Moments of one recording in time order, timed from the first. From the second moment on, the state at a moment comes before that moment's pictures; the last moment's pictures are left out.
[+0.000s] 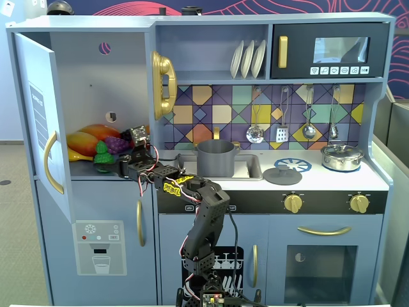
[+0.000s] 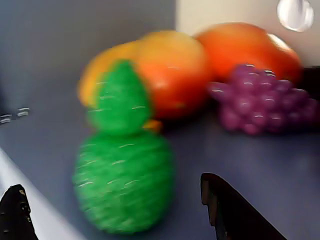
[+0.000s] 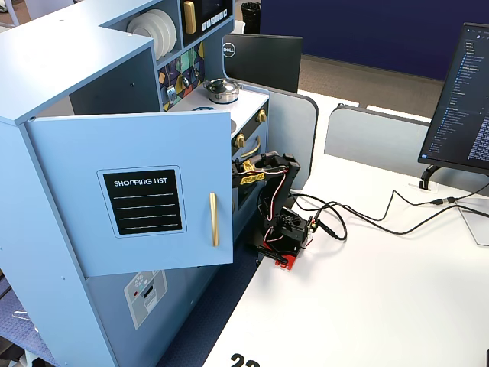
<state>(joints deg) -44.3 110.3 111.1 -7.4 -92.4</state>
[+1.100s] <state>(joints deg) -58.7 117.7 106.2 -4.1 -105.1</state>
